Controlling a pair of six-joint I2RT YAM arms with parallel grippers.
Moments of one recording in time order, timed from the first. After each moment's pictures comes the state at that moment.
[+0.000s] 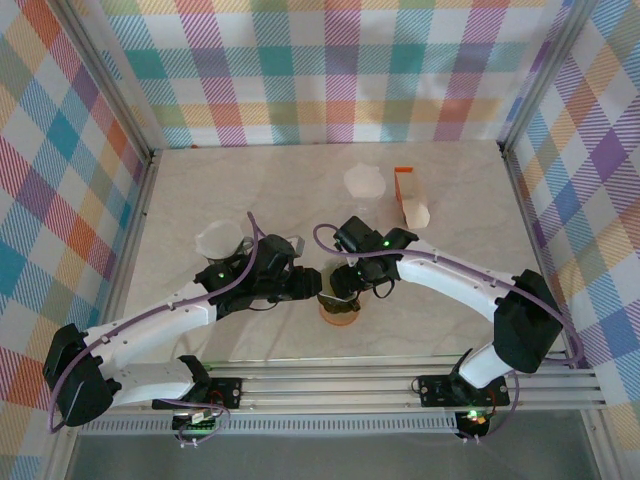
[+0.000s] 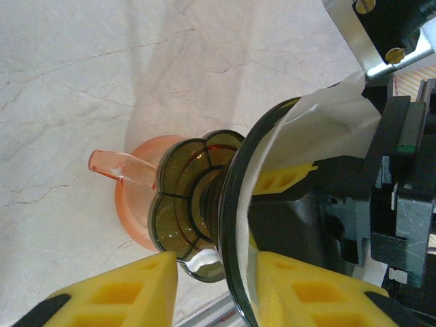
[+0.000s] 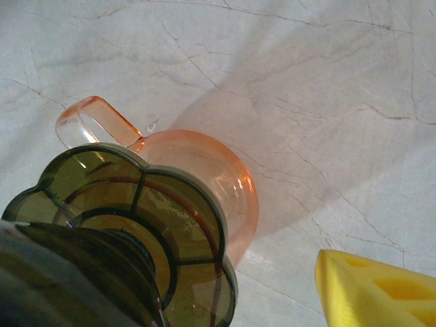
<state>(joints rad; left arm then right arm) -0.86 1.15 0.88 -0.50 0.11 -0.84 0.84 1.52 1.15 -0.86 0.00 0.37</state>
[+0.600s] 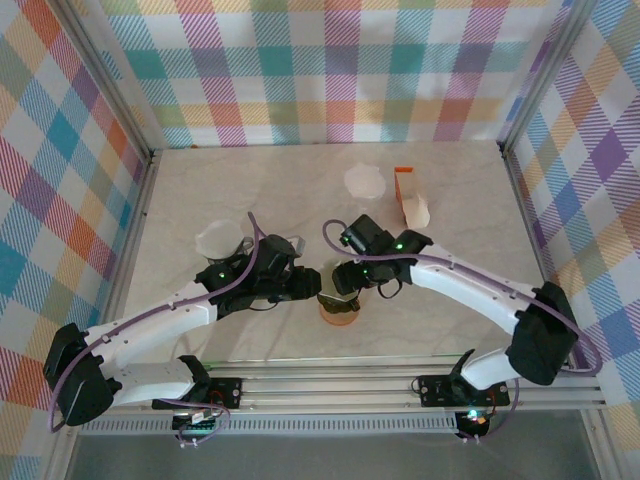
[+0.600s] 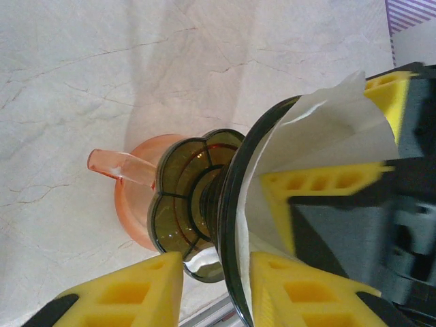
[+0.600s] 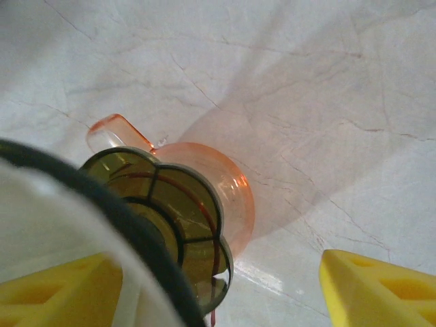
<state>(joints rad) -0.86 1.16 0.88 -0.50 0.11 -0.85 0.84 1.42 1.14 -0.85 0.02 0.39</state>
